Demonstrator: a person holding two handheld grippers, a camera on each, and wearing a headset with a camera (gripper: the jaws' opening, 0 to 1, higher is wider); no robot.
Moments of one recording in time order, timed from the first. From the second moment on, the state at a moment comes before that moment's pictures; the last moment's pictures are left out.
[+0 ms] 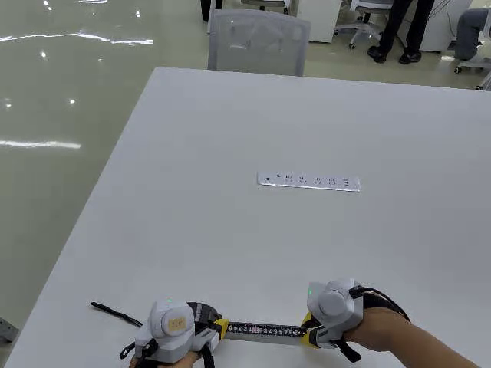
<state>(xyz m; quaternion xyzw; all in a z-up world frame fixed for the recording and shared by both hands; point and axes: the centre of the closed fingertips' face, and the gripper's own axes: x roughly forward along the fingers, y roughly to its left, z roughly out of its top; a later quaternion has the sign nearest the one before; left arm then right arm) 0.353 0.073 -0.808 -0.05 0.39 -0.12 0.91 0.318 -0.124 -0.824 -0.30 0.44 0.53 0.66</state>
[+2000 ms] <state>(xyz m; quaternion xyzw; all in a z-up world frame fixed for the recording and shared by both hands) 0.353 0.074 -0.807 -0.06 0.38 -0.12 0.91 0.323 -0.070 -0.824 -0.29 0.42 0.55 0.66</state>
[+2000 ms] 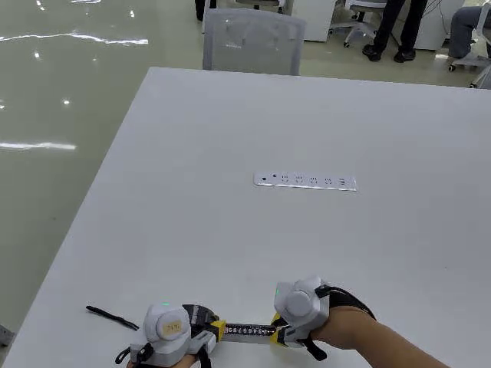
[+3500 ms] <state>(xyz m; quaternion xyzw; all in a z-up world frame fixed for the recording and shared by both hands) 0.353 0.075 -0.808 -0.06 0.39 -0.12 0.91 0.329 -0.011 -0.824 -0.28 0.38 0.57 0.67</state>
